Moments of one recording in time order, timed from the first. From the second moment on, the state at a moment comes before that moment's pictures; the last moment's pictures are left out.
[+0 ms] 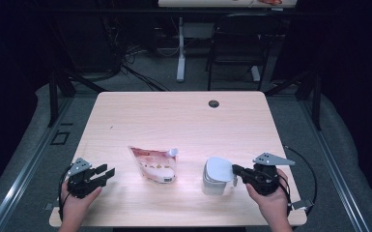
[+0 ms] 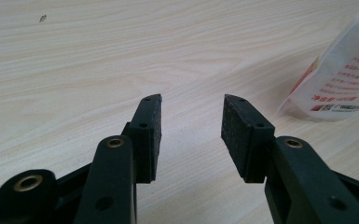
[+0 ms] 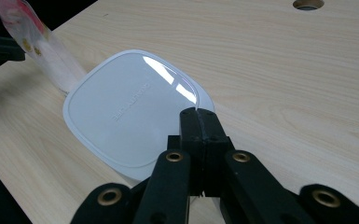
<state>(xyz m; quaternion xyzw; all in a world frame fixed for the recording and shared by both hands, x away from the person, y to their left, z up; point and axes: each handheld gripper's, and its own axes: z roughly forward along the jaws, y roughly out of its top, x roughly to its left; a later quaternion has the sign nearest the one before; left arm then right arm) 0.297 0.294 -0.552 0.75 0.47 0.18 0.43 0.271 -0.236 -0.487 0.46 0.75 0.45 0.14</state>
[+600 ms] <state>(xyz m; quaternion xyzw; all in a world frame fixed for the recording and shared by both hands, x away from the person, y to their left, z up) 0.298 0.294 -0.553 0.75 0.47 0.18 0.43 0.271 -0.240 -0.490 0.47 0.74 0.45 0.14</state>
